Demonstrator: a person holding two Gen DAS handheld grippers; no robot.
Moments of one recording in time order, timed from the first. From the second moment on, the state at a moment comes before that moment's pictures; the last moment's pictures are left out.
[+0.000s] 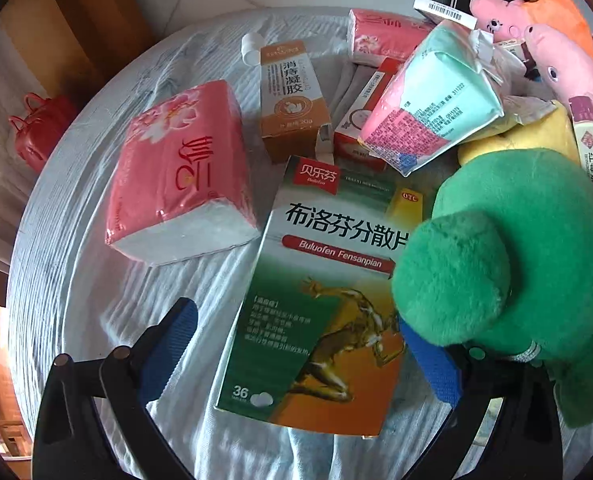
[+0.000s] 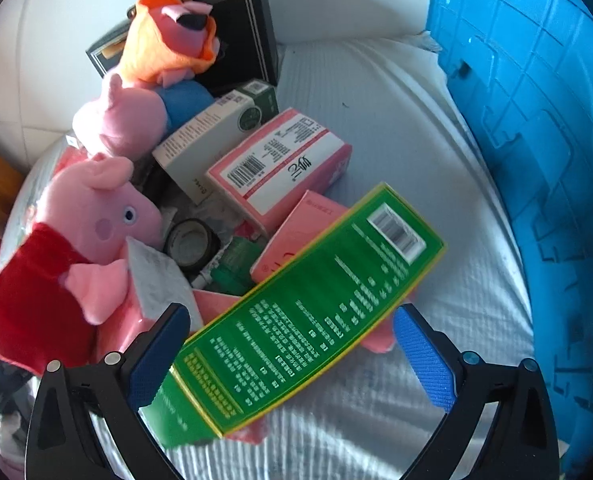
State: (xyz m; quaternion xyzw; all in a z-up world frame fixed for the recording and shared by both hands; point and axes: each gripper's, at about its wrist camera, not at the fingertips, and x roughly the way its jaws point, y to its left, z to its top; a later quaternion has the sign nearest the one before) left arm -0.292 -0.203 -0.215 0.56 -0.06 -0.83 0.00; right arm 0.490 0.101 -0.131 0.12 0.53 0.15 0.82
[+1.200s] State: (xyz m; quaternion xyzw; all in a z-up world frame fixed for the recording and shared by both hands) left arm -0.286 -0.200 -0.245 0.56 -0.11 -0.82 -0.08; right arm 0.451 0.075 -0.185 0.02 0.57 0.13 0.81
